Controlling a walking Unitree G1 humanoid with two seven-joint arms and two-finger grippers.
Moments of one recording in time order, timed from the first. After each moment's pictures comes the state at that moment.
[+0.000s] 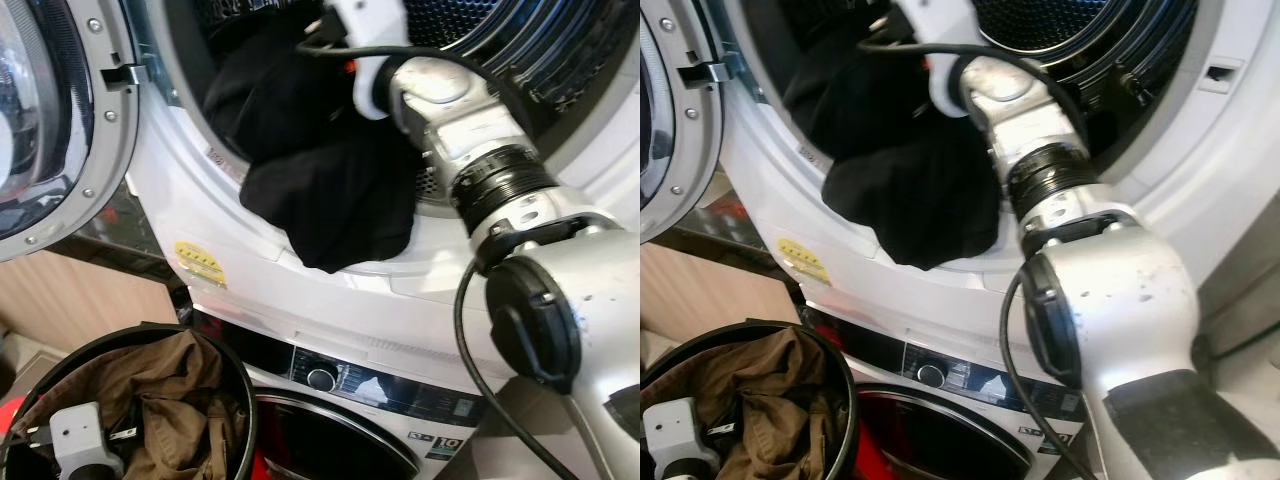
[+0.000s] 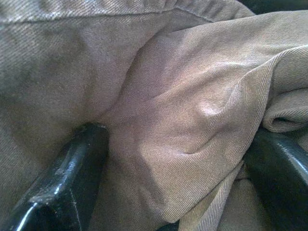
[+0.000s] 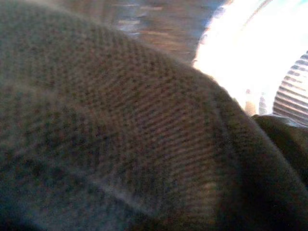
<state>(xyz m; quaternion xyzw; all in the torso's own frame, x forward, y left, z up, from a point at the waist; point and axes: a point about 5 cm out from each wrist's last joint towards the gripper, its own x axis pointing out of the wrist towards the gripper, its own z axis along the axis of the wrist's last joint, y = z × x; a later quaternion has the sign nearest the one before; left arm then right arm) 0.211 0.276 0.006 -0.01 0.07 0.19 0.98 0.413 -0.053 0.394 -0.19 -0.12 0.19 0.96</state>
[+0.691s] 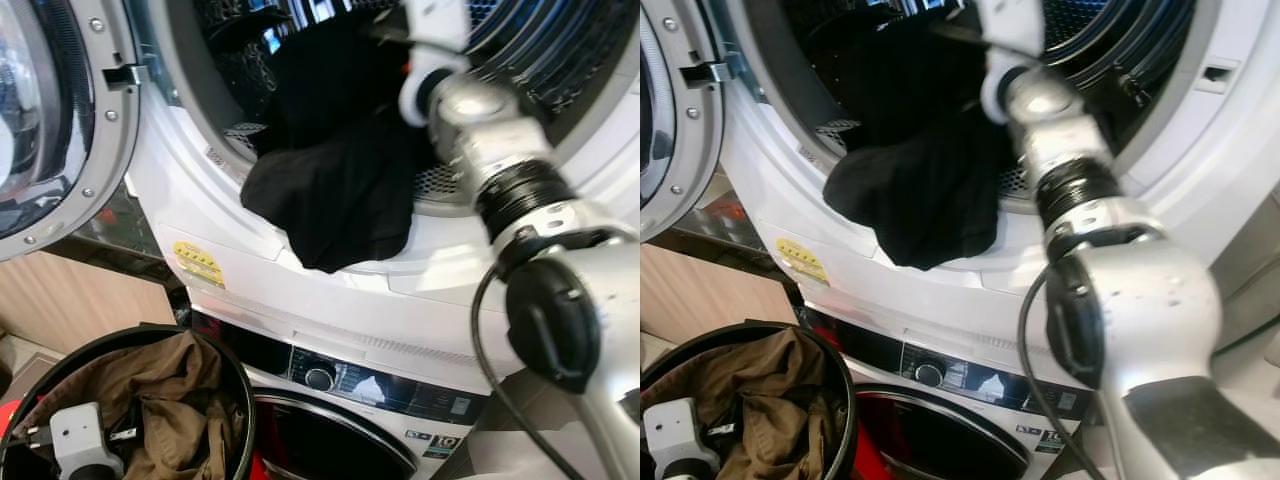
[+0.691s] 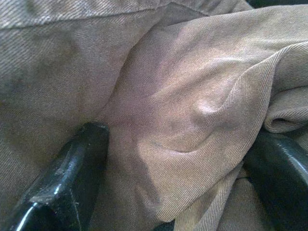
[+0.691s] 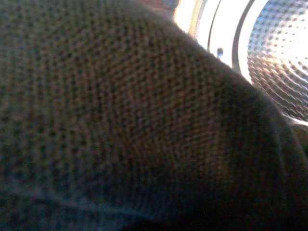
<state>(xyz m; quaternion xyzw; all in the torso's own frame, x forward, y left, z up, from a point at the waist) 0.210 0.275 0.004 -0.01 0.08 0.18 0.98 0.419 -0.067 0.369 -0.15 -0.08 0.21 0.96</state>
